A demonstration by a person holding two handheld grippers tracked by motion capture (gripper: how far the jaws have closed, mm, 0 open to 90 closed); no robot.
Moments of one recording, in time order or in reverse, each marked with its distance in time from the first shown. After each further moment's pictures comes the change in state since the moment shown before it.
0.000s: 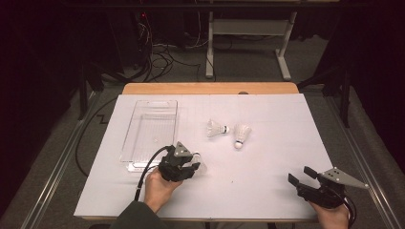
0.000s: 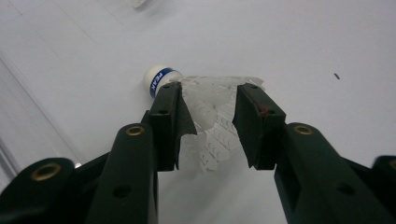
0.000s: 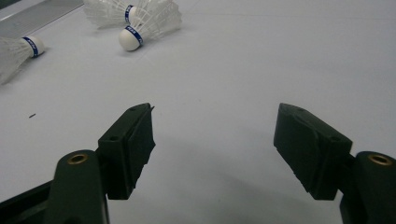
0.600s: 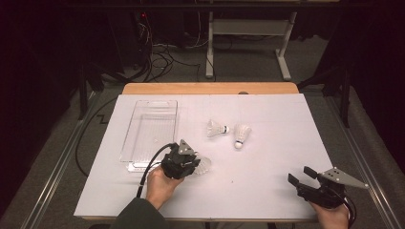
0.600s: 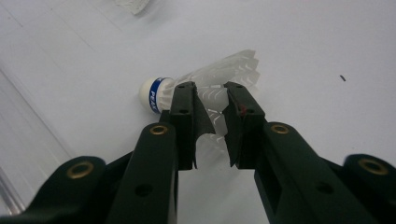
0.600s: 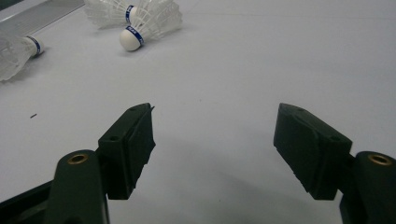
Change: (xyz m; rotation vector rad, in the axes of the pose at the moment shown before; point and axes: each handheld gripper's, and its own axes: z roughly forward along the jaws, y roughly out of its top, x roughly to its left) left arm -0.002 0.012 0.004 0.023 0.015 0.037; right arm 0.000 0.000 0.000 -0.001 0.004 0.004
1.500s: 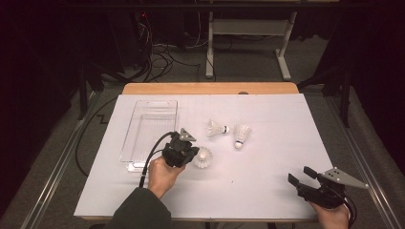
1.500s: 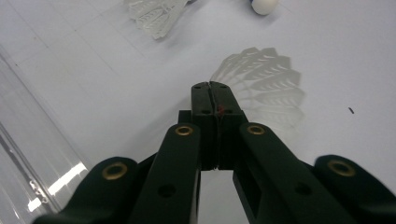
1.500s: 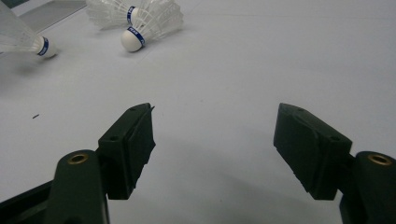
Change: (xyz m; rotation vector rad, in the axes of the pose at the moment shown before) left arm 0.019 0.026 -0.003 0.013 0.001 -0.052; right arm 0.000 0.000 0.000 -0.002 0.006 0.000
